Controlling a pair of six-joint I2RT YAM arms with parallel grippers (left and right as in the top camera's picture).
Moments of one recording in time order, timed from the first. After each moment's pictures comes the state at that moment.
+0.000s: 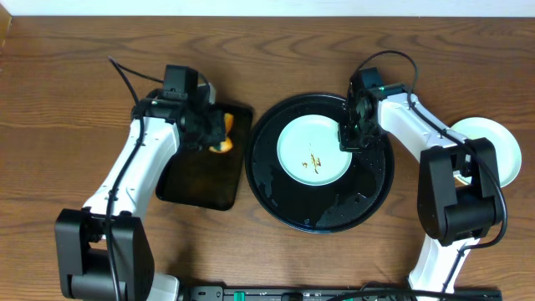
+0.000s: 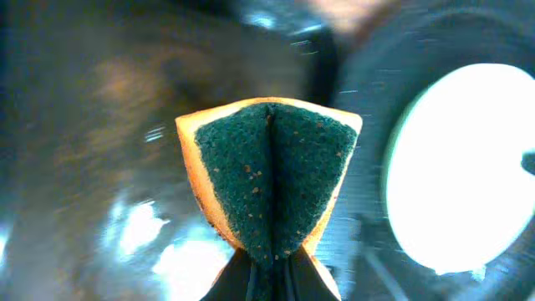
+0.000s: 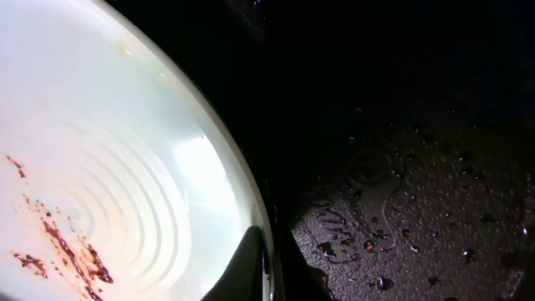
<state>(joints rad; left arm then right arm) -0.15 1.65 1.22 -0.79 0.30 -0.24 0.24 2.03 1.37 -0.88 -0.12 0.22</state>
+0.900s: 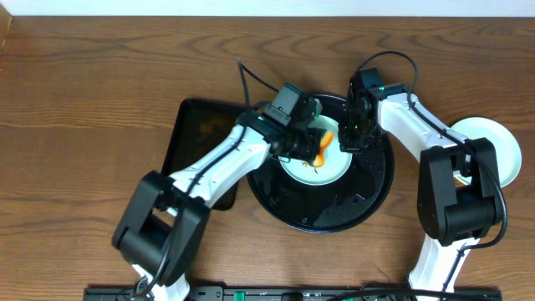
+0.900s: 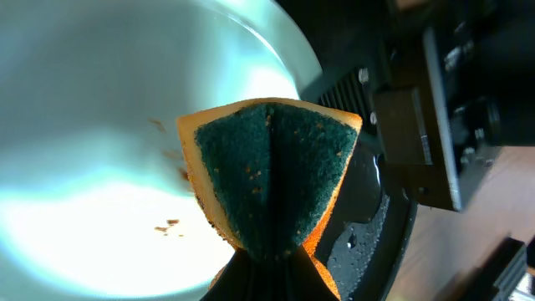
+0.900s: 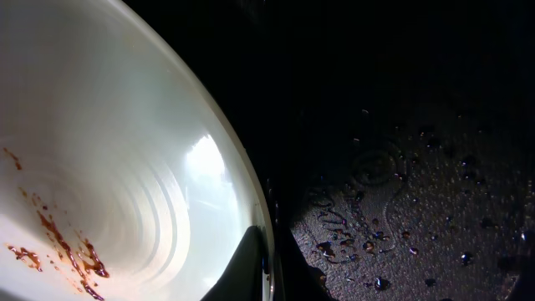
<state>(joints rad) -0.62 1.86 1.28 -0.48 0.42 -0.44 0.24 2.03 1.37 -0.89 -0.12 0.22</state>
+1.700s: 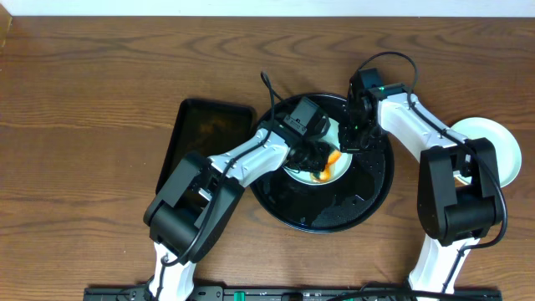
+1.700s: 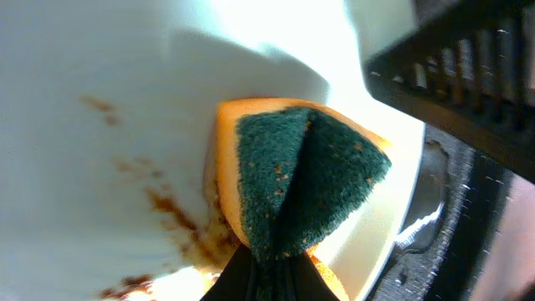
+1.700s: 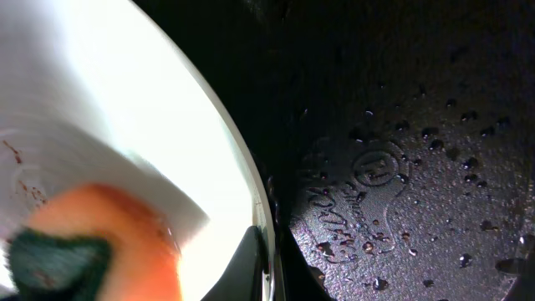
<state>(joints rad) -0.67 2.03 1.29 -0.43 0.39 -0.46 0.24 2.03 1.37 -0.90 -0.12 0.22</state>
